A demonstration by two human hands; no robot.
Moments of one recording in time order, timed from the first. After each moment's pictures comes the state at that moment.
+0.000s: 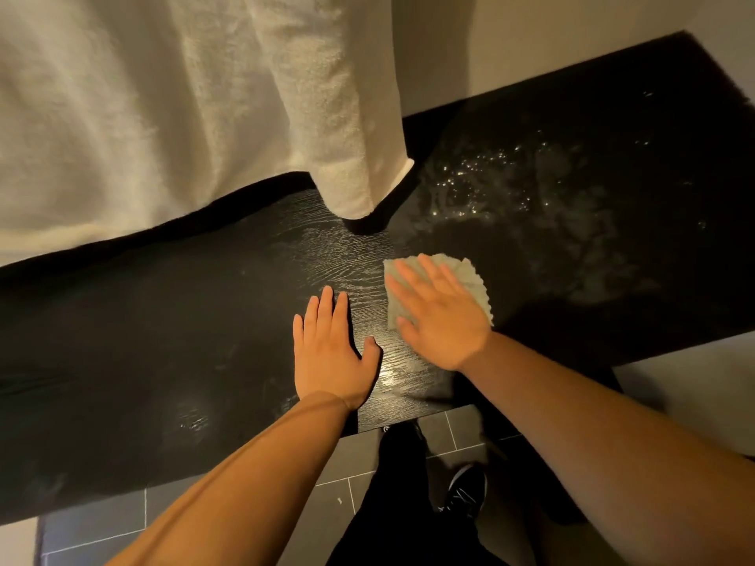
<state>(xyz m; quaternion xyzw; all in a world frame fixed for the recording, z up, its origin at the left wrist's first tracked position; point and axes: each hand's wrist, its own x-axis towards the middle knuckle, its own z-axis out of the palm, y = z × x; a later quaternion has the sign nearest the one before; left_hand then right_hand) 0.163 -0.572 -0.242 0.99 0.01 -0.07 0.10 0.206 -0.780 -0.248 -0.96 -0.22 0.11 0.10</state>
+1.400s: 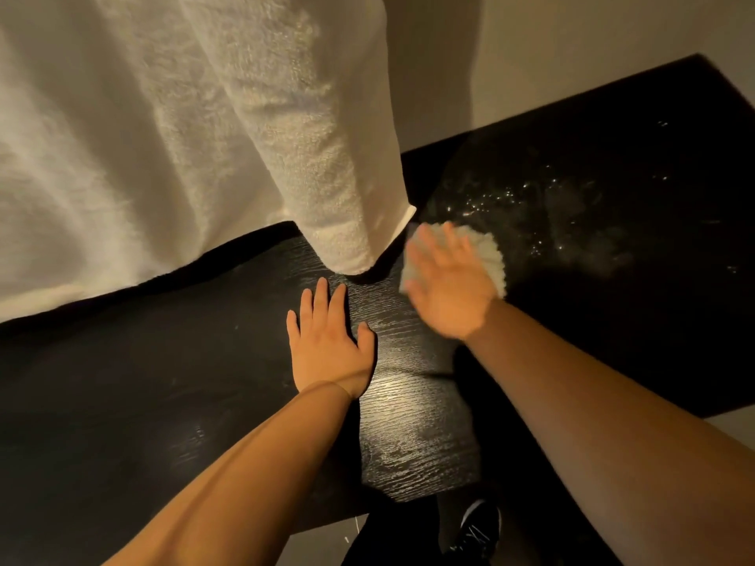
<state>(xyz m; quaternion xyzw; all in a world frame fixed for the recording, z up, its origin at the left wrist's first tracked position) 0.264 -0.578 -0.247 0.99 0.03 -0.04 0.11 0.326 -0.791 -0.236 -0.98 -0.11 0.12 0.10</state>
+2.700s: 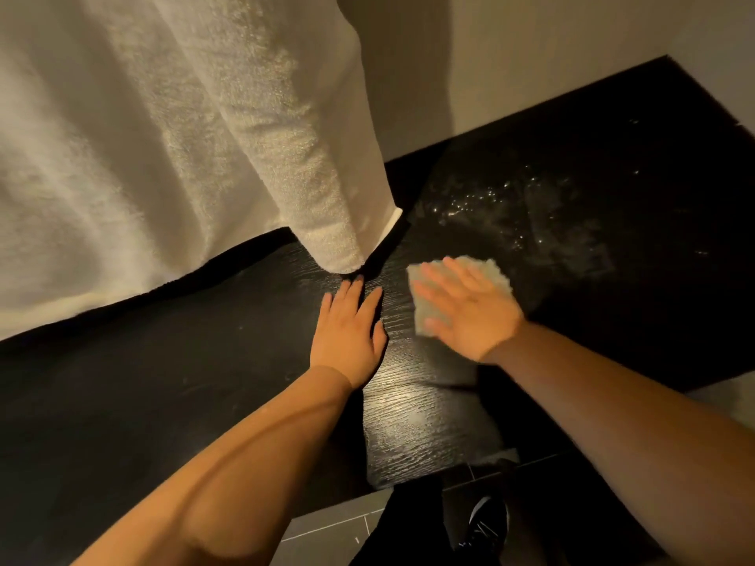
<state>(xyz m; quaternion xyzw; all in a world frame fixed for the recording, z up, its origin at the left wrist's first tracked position) 0.271 -0.592 -0.239 0.98 -0.16 -0.07 0.08 0.272 -0.842 -0.239 -0.97 -0.18 0.13 0.08</state>
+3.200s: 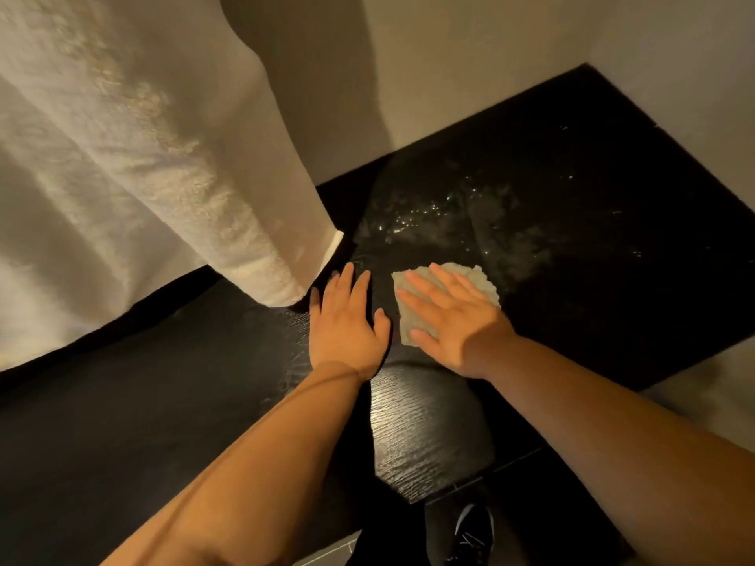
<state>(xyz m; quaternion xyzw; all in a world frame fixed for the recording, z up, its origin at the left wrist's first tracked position) 0.308 -0.677 -0.252 0.98 -0.12 -0.04 0.12 0.269 -0.887 -0.246 -0.98 -0.14 0.14 0.08</state>
